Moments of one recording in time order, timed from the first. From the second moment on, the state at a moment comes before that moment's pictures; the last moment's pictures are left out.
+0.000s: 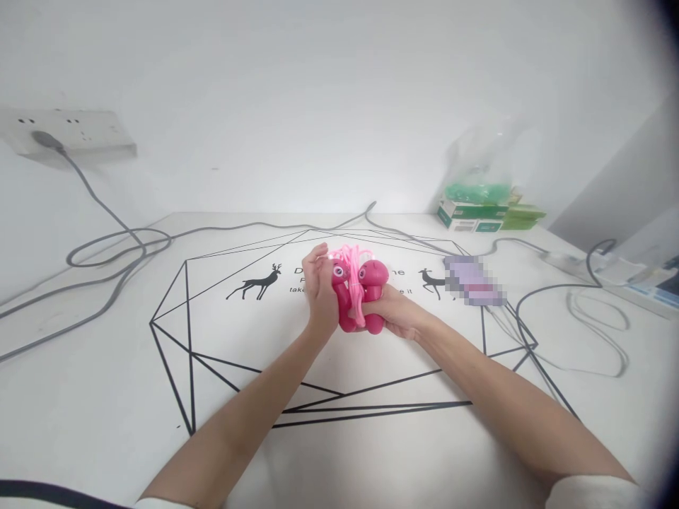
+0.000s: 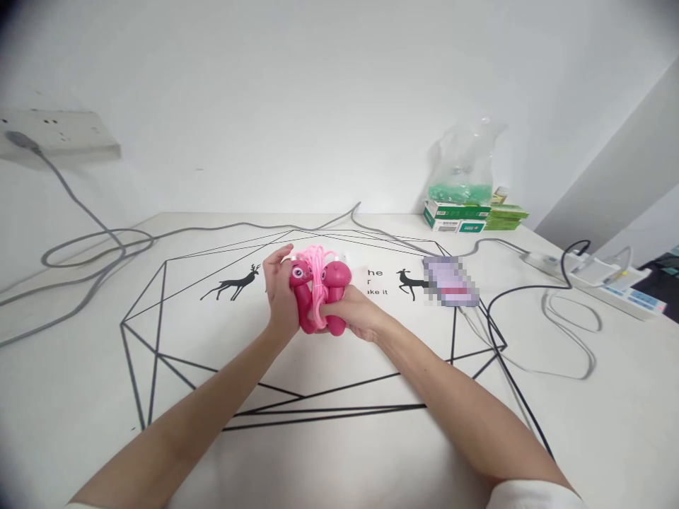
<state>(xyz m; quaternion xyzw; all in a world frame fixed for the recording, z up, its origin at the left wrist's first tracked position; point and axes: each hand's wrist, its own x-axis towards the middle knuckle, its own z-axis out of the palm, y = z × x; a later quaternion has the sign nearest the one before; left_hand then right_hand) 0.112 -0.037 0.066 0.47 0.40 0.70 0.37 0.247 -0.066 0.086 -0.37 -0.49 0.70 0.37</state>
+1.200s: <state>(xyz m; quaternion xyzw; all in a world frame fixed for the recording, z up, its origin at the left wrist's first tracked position) 0.111 -0.039 0.080 0.43 0.34 0.67 0.50 0.254 -0.065 0.092 -0.36 -0.47 0.72 0.36</state>
